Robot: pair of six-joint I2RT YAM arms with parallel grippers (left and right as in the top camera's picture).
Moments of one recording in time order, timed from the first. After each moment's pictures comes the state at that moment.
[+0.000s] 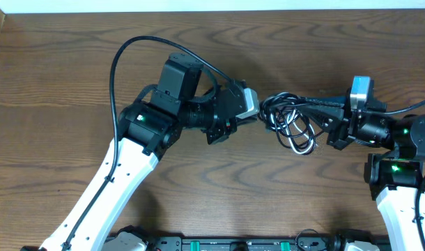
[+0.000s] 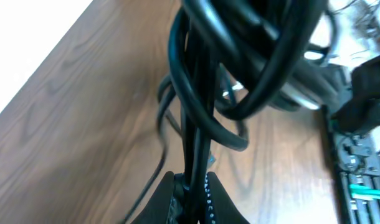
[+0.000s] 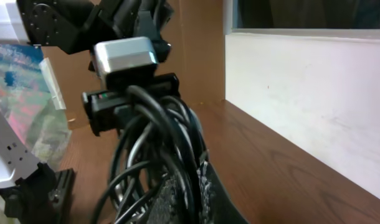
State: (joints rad) left arm -0.49 1.35 1.32 -0.71 0.74 0.61; right arm -0.09 1.02 0.68 0.64 -1.33 0.37
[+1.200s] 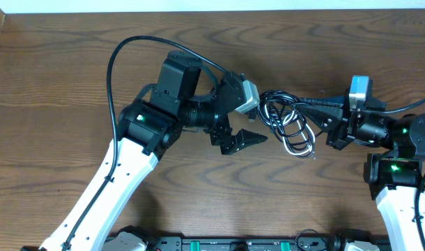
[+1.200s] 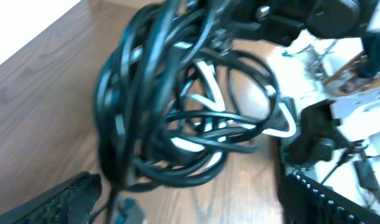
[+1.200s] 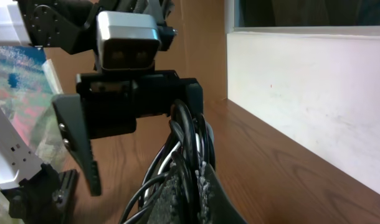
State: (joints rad) left arm -0.49 1.35 1.32 -0.66 0.90 0.43; right arm -0.09 1.03 0.68 0.64 -1.33 0.38
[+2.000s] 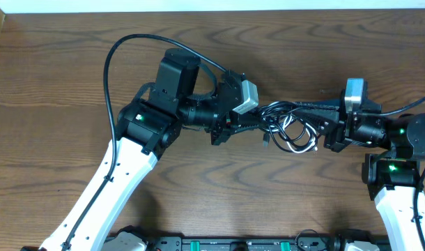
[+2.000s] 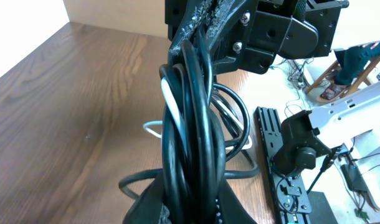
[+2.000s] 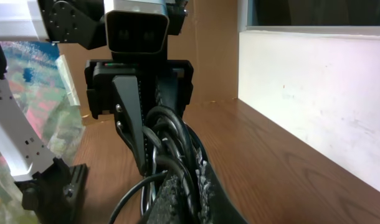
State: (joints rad) left arm -0.49 1.35 1.32 -0.61 1.00 0.42; right arm -0.06 1.03 0.68 0.64 -1.35 0.38
